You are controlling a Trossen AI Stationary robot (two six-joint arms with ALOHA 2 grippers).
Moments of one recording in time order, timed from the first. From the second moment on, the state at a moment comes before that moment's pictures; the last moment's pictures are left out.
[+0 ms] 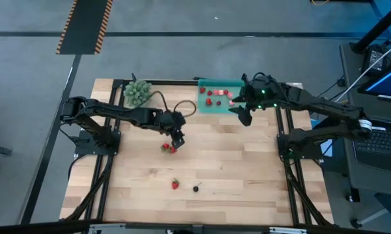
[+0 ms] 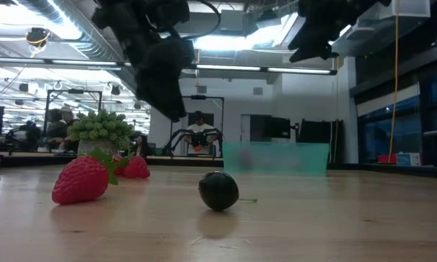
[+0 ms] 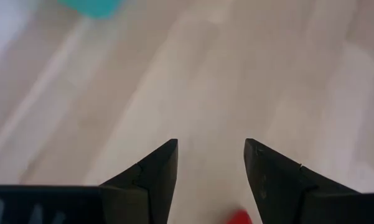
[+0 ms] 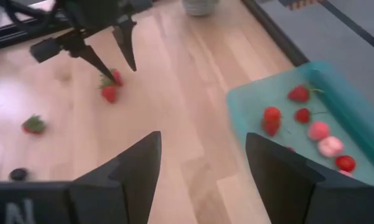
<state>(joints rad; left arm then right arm) 0.07 1.51 0.97 -0.44 -0.13 -0.39 -0.35 1.10 1.03 -0.57 -0.12 0.07</state>
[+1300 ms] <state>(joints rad) -0.11 1.58 0.97 -0.53 -0.16 -0.55 -0.20 1.05 0.91 -0.53 -0.12 0.07</state>
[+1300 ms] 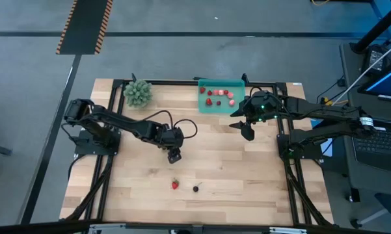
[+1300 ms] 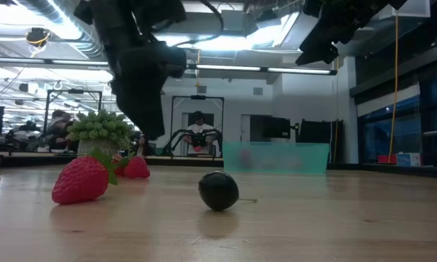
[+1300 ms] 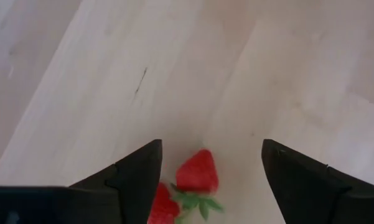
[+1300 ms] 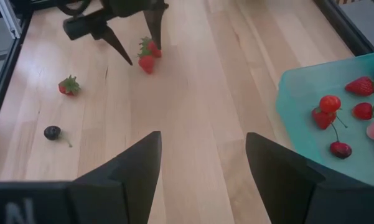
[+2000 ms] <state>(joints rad) -0.08 1.72 0.97 -0.56 -0.11 -0.49 -0.20 1.05 0.91 -0.54 -0.12 0.10</state>
